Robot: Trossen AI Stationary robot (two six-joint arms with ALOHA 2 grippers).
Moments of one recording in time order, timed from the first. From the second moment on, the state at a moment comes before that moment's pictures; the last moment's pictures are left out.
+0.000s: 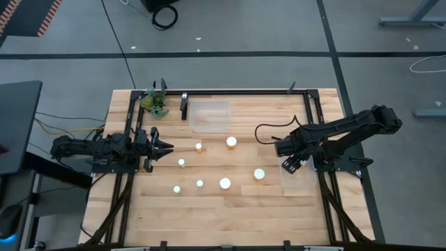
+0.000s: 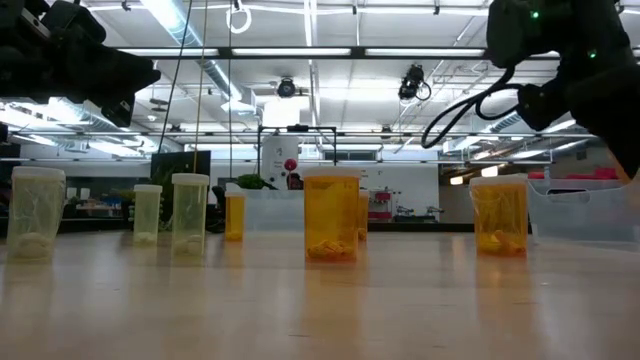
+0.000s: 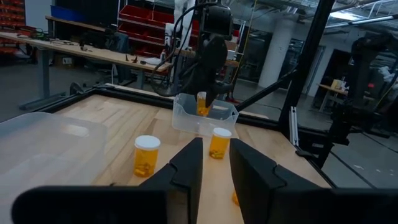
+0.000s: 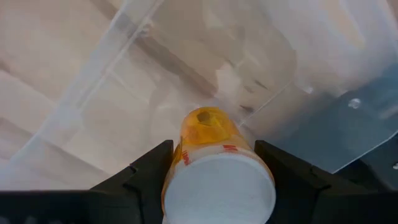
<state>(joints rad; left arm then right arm) -0.10 0.01 0.01 0.08 -0.14 -0.22 0.11 1.24 0.79 -1.25 -0.11 0.94</state>
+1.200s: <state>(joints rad) -0.10 0.01 0.01 0.08 -0.14 -0.22 0.02 1.24 0.65 -1.08 0.00 0.86</state>
